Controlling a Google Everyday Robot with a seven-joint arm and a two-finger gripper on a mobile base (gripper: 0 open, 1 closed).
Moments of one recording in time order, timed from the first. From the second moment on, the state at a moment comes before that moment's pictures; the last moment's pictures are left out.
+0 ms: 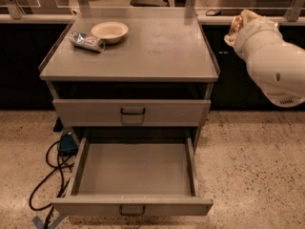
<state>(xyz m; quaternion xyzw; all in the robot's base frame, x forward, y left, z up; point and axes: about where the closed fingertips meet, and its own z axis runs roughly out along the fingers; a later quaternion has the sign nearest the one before) 0.696 -0.264 0.989 -0.37 0.61 -0.42 0.56</state>
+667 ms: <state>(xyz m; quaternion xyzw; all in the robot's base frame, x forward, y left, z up) 0.787 -0.116 0.985 -0.52 0.56 -0.33 0.56</state>
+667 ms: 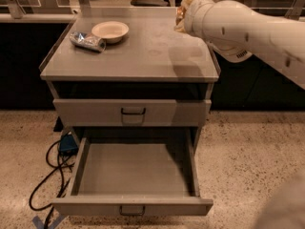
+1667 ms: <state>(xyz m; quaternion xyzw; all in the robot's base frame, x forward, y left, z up) 0.881 -0.047 0.912 -0.65 0.58 -0.27 0.42</state>
